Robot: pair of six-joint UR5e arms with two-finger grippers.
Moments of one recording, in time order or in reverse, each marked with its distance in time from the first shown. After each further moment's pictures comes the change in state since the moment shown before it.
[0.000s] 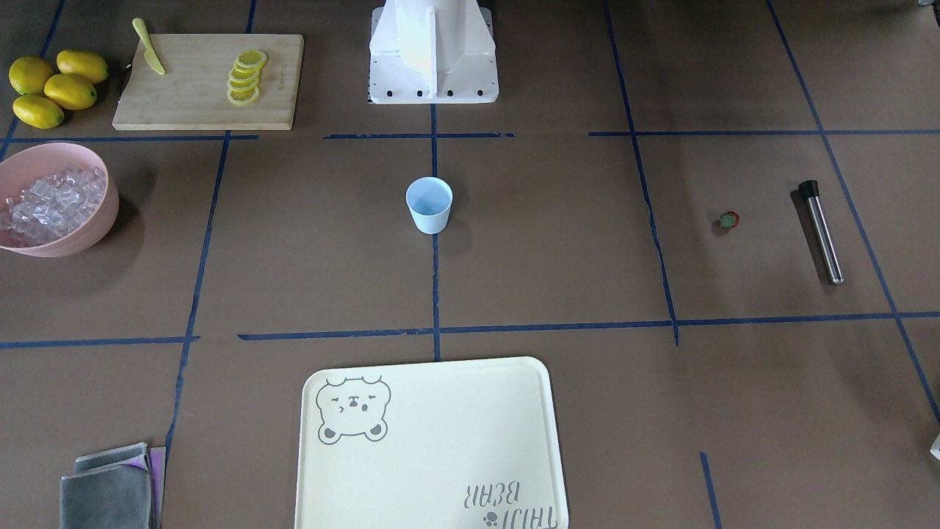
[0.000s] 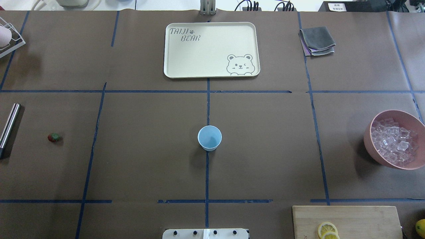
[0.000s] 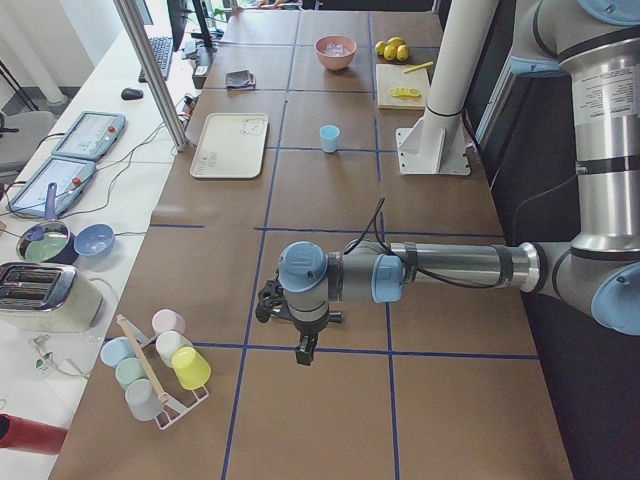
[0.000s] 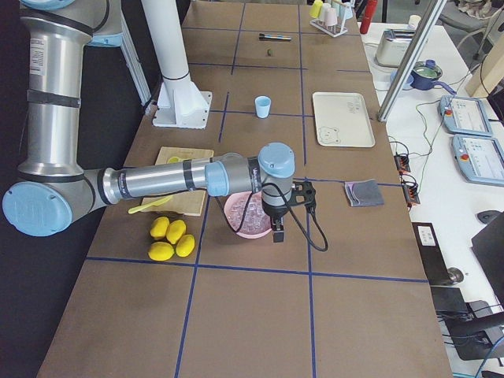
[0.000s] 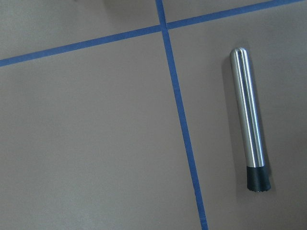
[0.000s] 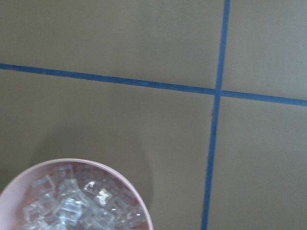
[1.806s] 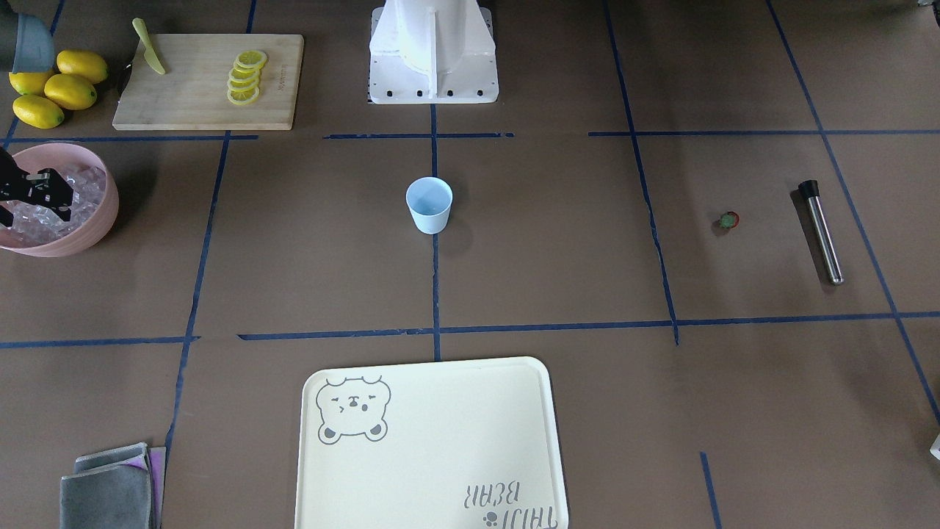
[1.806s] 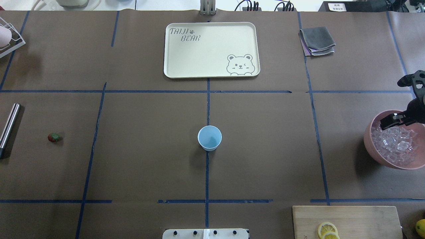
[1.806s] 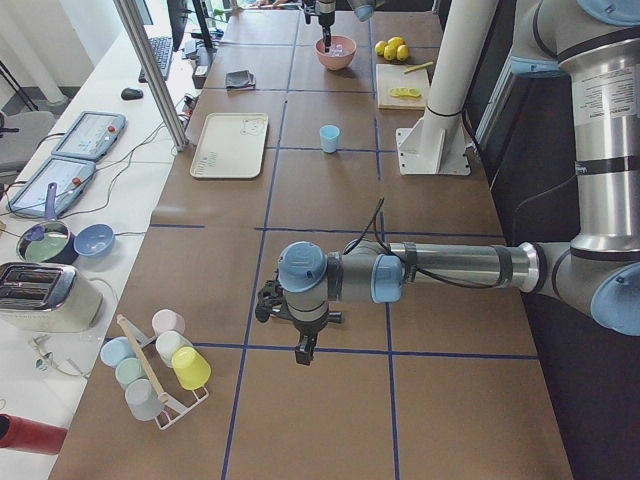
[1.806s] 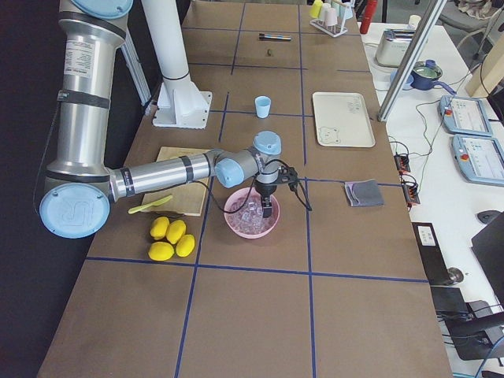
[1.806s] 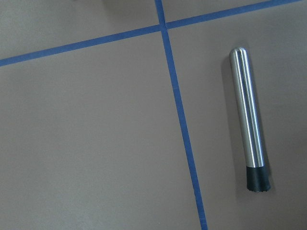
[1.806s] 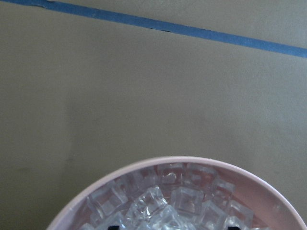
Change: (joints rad) left arm 0.001 -0.001 0.001 -0.001 -0.001 0.000; right arm -0.411 -0.024 -0.030 0.243 -0.198 0.383
